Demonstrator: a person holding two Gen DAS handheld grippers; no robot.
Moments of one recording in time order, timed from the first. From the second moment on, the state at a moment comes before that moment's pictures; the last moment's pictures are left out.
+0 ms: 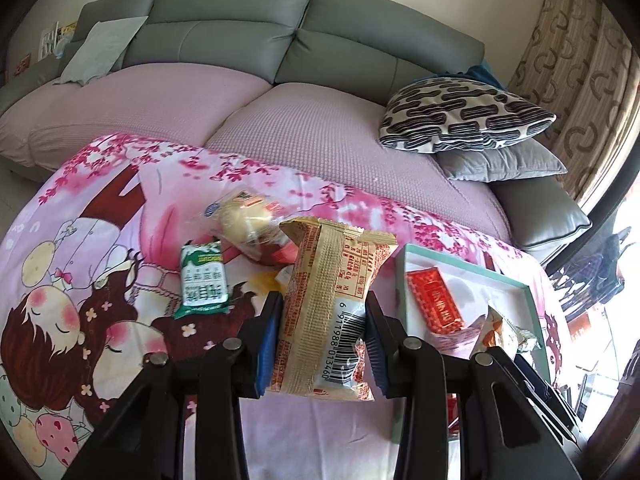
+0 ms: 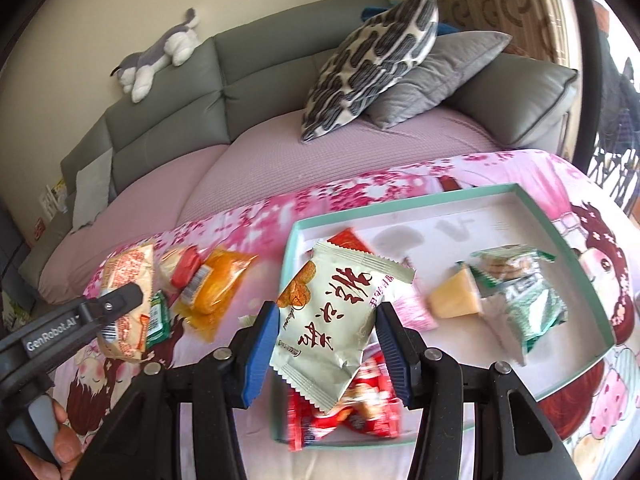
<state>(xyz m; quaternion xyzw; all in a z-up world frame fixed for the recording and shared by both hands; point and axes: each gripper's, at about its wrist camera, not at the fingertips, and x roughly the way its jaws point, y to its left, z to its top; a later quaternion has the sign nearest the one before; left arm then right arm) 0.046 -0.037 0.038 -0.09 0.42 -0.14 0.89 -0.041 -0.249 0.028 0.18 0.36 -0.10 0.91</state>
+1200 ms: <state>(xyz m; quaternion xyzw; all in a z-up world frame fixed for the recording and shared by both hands) 0.061 -0.154 0.020 -0.05 0.41 -0.23 0.88 -0.042 -0.347 0.014 0.20 0.29 -0.17 0.92</state>
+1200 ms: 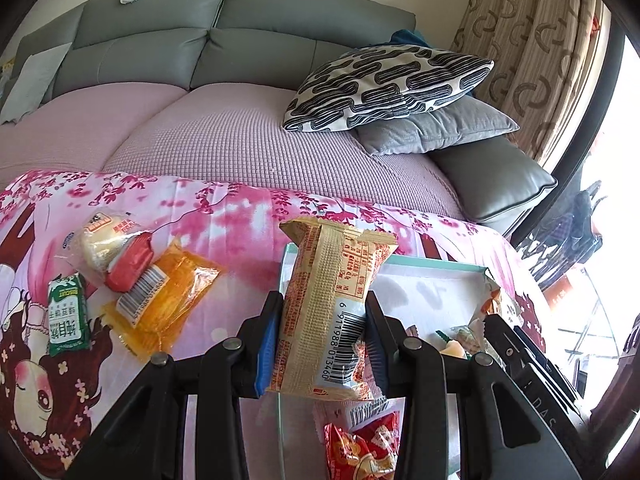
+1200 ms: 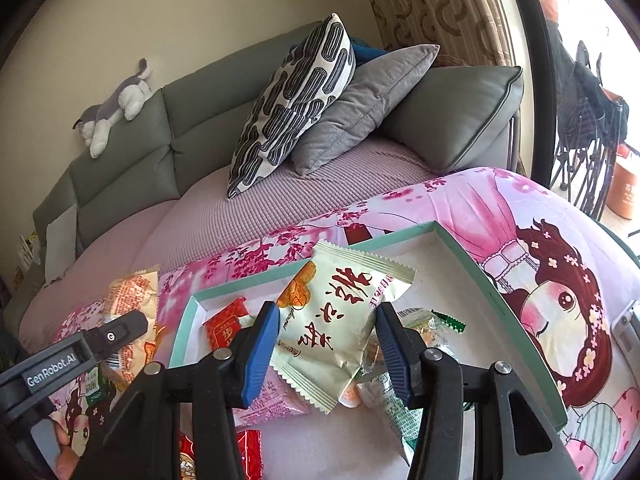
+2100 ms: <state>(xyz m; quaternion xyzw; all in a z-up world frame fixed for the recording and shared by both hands) 0.077 -0.184 -0.013 -0.02 0.43 -0.26 0.86 -0.025 -0.361 -0.003 0.19 0.33 -0.19 0.90</state>
